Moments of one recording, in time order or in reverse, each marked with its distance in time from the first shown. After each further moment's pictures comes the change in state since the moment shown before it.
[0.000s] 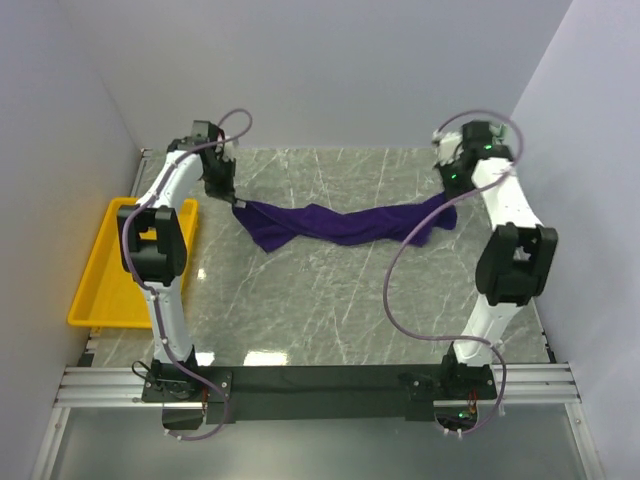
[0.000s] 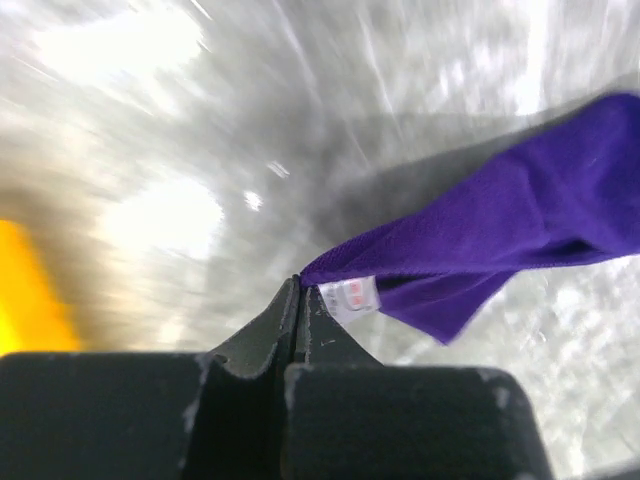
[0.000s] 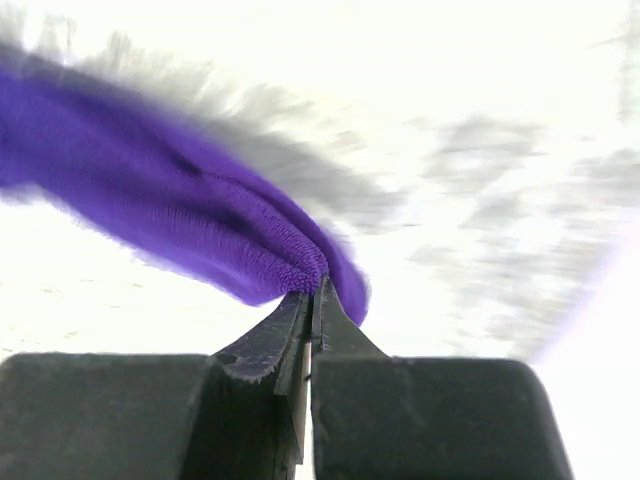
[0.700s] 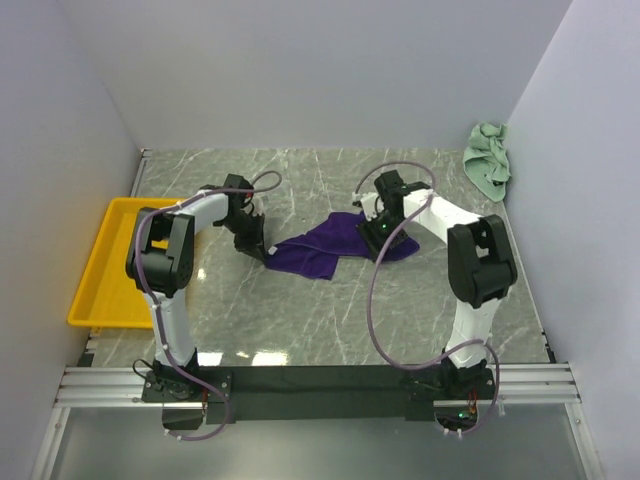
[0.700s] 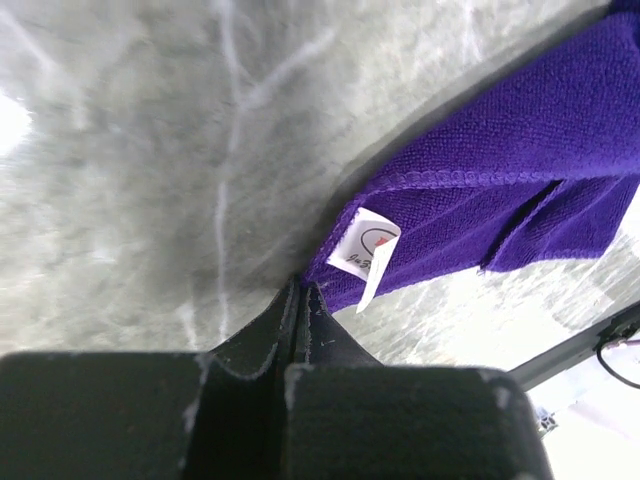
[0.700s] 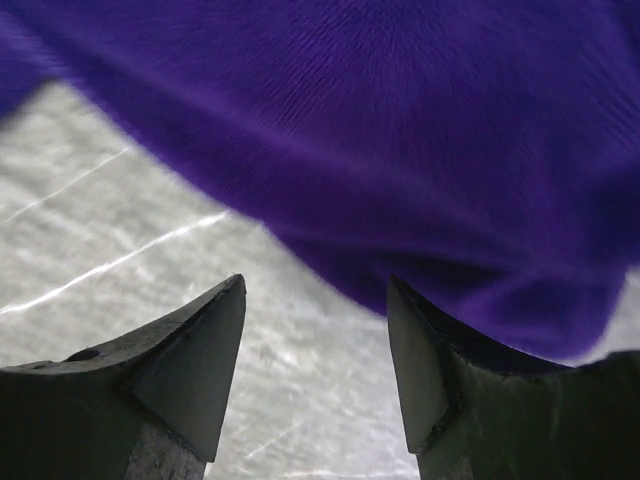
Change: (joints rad) left arm -0.134 -0.080 -0.448 0.143 0.193 -0.121; right arm 0.348 -0.002 -0.278 0.068 -0.130 0.070
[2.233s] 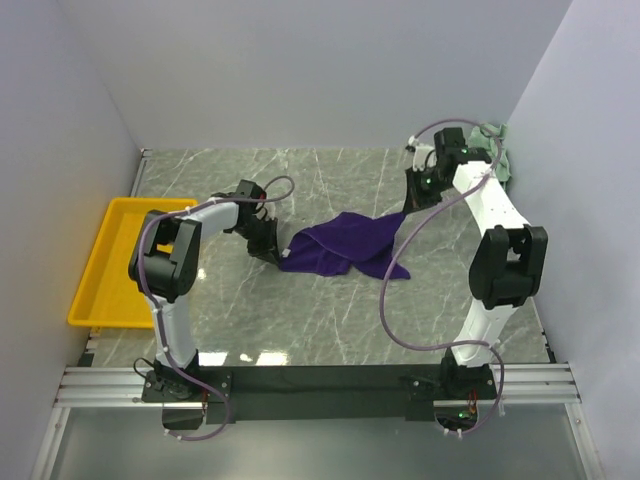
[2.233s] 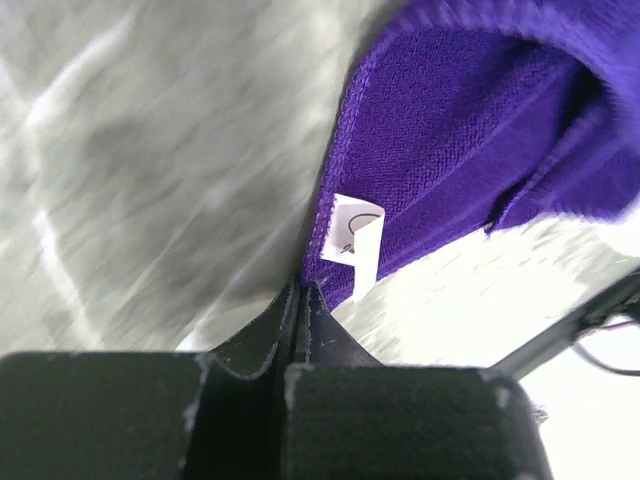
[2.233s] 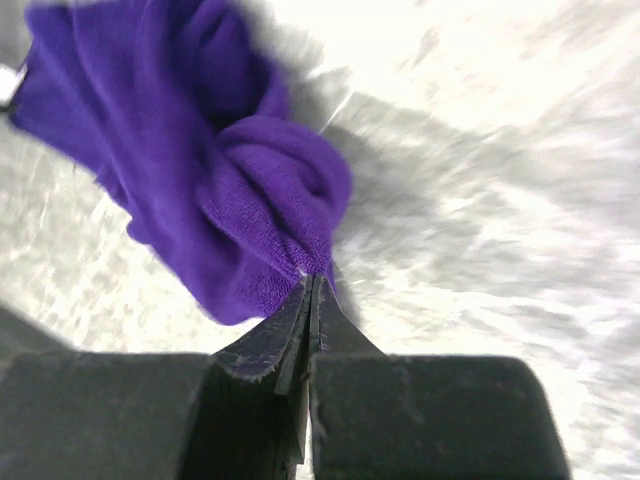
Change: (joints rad) left arm -0.092 -0.020 -0.067 0.138 0.077 -0.087; right arm -0.262 -0.039 0.270 -0.153 -0.209 0.172
